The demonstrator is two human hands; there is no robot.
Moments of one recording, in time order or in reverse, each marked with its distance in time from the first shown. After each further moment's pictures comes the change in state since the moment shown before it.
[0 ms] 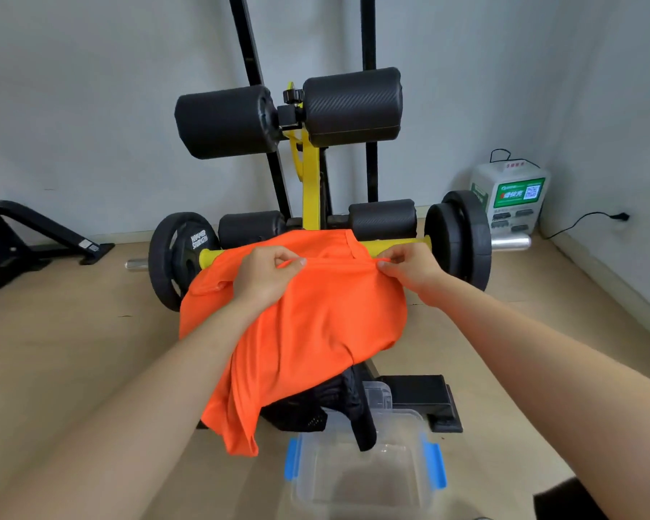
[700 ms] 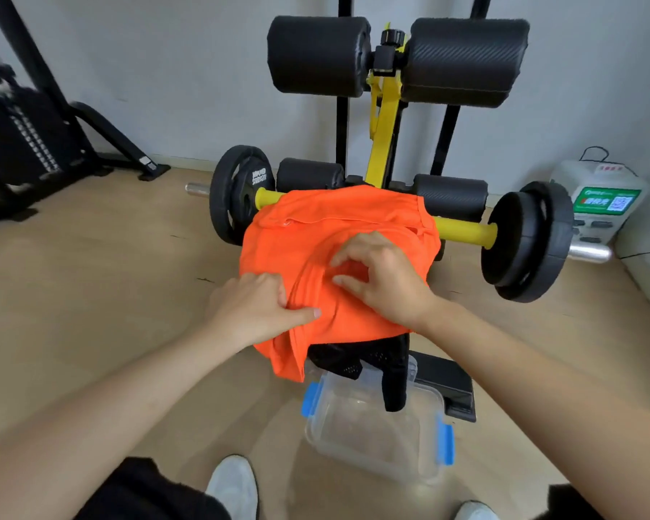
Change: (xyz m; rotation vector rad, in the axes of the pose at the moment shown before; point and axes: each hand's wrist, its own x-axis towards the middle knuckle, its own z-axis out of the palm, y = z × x) left_hand -0.143 -0.029 -0.073 0.506 -0.251 -0.311; right_hand -0.088 -0.060 0.107 -0.408 -0.305 -0.884
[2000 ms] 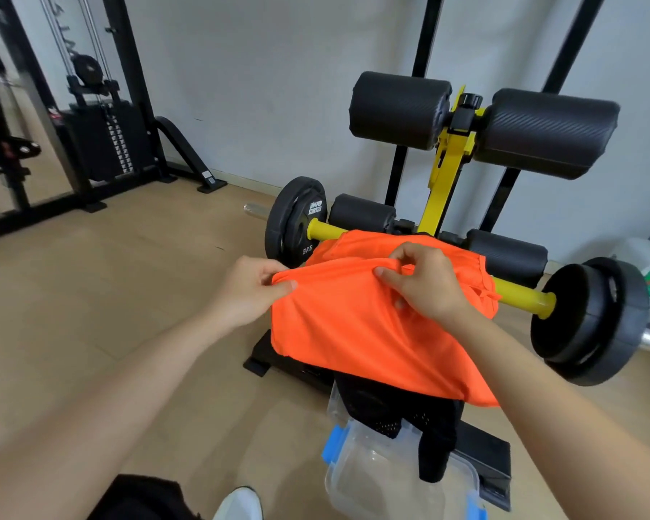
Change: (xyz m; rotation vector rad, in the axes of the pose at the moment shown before) left_hand 0.036 -0.093 -0.030 -0.779 0.226 0.091; right_hand 0.075 -0.010 0.003 0.179 0.060 0.383
